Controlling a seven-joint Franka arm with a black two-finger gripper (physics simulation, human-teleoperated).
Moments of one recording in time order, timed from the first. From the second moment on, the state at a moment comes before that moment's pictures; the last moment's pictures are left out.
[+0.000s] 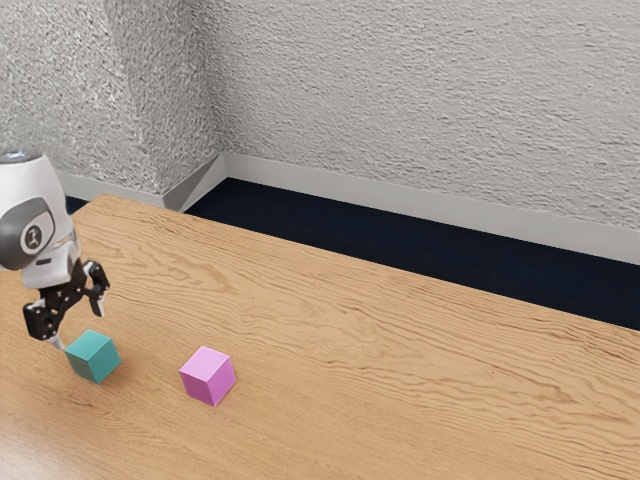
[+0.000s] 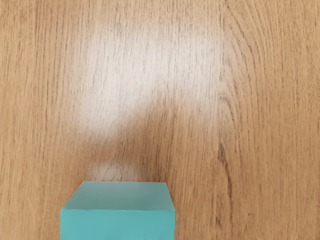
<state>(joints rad) 0.40 -0.19 0.01 -2.49 0.07 2.26 1.91</state>
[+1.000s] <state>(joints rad) 0.47 0.03 0.01 -2.48 -0.06 2.53 2.12</state>
